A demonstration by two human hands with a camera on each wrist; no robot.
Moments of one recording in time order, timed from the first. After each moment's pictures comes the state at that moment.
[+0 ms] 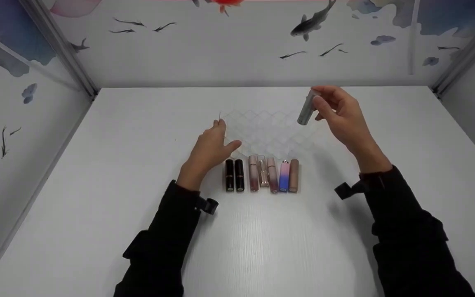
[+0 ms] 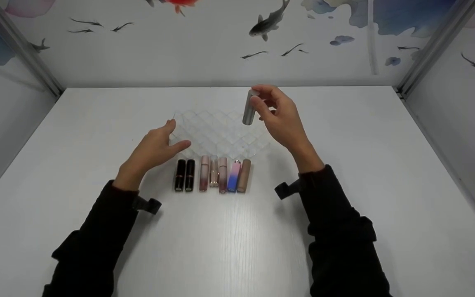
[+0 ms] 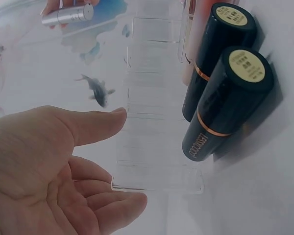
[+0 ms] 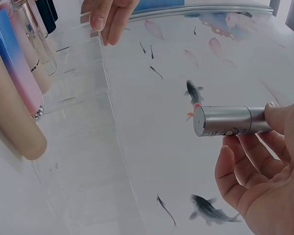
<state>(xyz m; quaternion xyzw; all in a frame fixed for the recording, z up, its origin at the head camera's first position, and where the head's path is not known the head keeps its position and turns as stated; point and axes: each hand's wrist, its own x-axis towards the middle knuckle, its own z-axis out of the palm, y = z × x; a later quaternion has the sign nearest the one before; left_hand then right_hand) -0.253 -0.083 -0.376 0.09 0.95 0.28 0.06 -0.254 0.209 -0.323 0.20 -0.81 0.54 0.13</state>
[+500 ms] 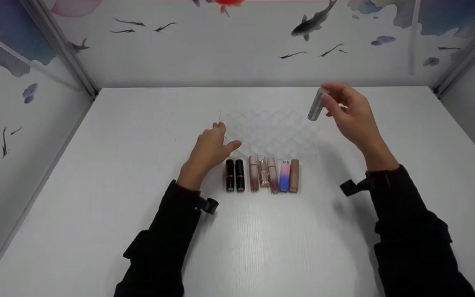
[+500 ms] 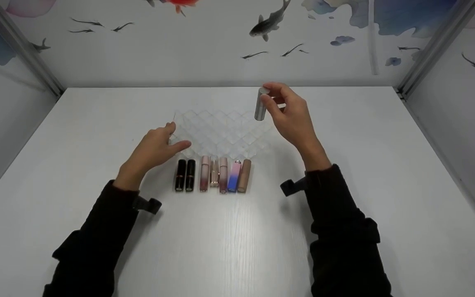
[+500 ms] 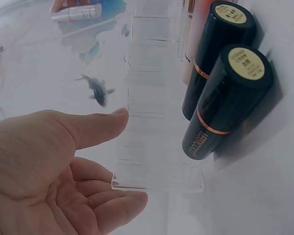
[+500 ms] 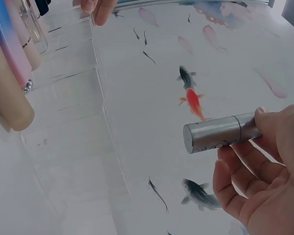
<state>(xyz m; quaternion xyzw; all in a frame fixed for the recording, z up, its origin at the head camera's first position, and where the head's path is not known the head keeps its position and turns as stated) -0.253 -0.083 -0.376 0.09 0.95 0.28 0.04 -0.279 0.233 -0.343 0.17 -0.85 0.47 0.17</state>
